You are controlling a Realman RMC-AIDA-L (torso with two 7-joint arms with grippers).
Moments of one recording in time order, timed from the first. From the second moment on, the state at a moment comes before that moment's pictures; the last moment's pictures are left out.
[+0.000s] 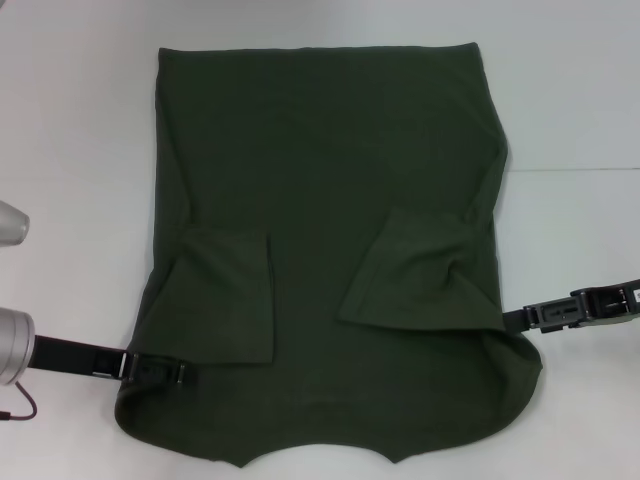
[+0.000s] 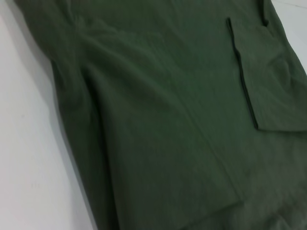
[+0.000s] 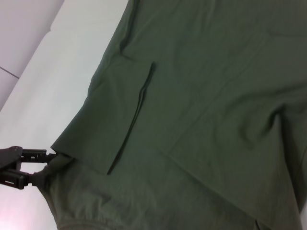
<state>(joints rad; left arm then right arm) -0.68 -2.04 0.52 0.69 2.59 1.43 -2.13 0.75 1.85 -0.67 -0.50 -2.35 -1.50 2.20</state>
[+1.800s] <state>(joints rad) -0.70 -2.04 0.57 0.69 2.63 1.33 -2.17 0.77 1.85 -0.68 -0.50 -2.35 -1.49 2.20</state>
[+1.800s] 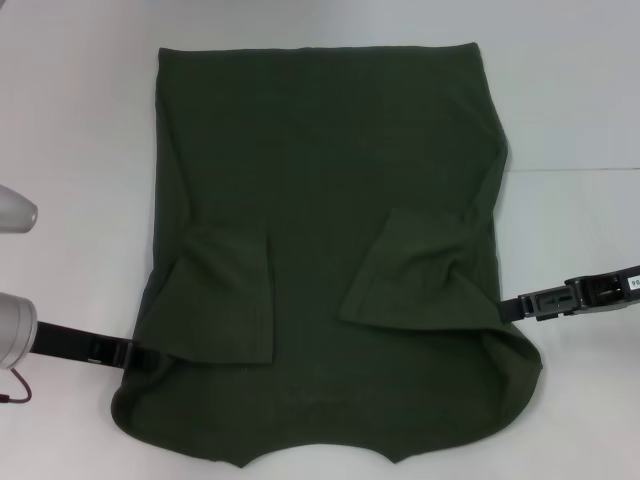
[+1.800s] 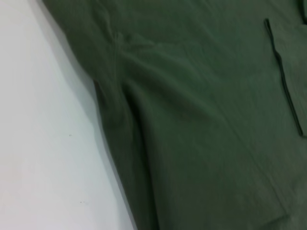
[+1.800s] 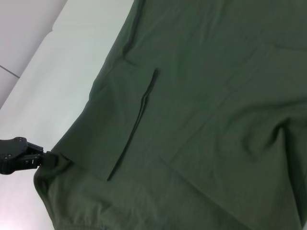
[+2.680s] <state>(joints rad) -0.71 -2.02 0.55 0.72 2.63 1.36 -2.18 0.80 1.87 -0.77 -0.47 -2.51 -1.37 2.33</state>
